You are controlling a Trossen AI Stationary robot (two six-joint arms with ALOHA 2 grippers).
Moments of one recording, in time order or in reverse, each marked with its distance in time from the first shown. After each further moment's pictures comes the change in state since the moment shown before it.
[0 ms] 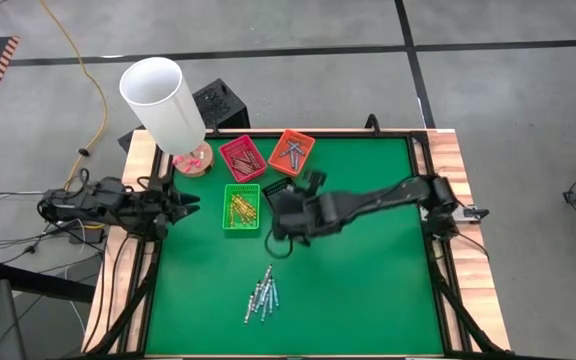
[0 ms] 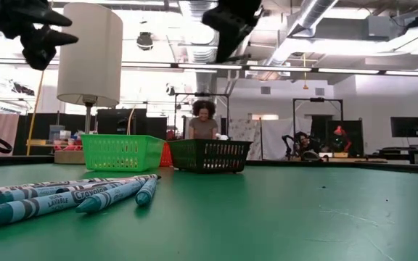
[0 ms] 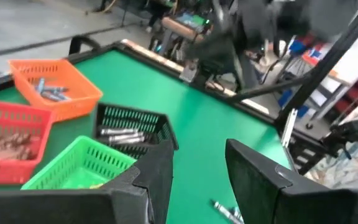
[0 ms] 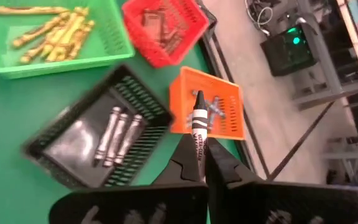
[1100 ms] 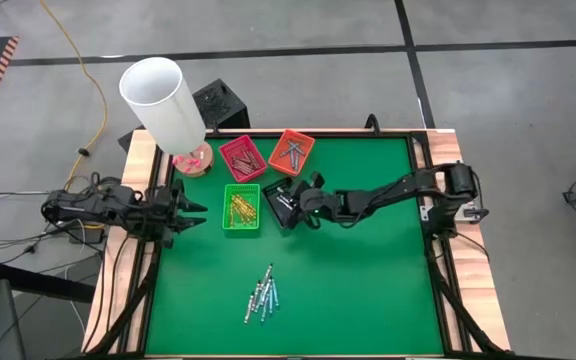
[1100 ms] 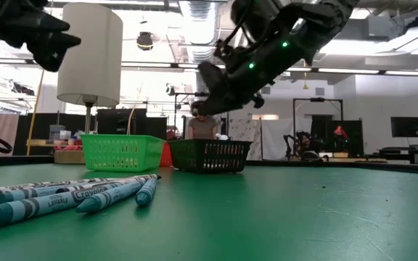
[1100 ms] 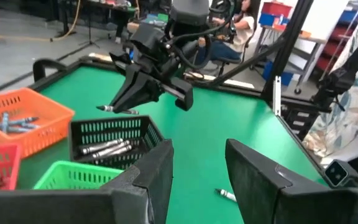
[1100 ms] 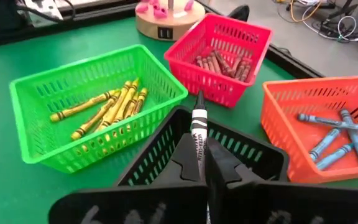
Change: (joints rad) left arm 0.000 -0.005 -0.118 0.145 0.122 0.236; right arm -0.196 -0.177 -0.875 1.414 -0.343 -0.017
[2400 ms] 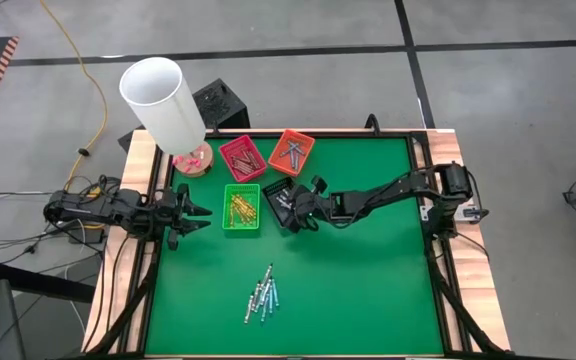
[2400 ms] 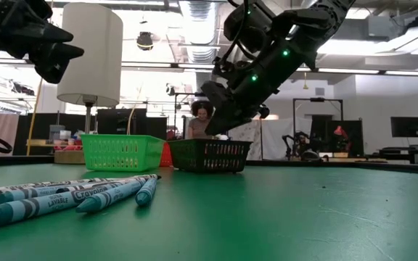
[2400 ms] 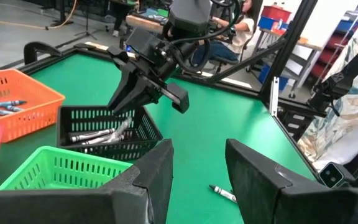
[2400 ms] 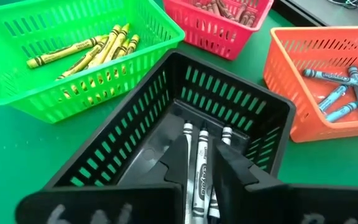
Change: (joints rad) left arm 0.000 0.000 -0.077 0.073 0.011 -0.067; right arm 0.004 0.036 0.030 -0.181 -0.030 0.052
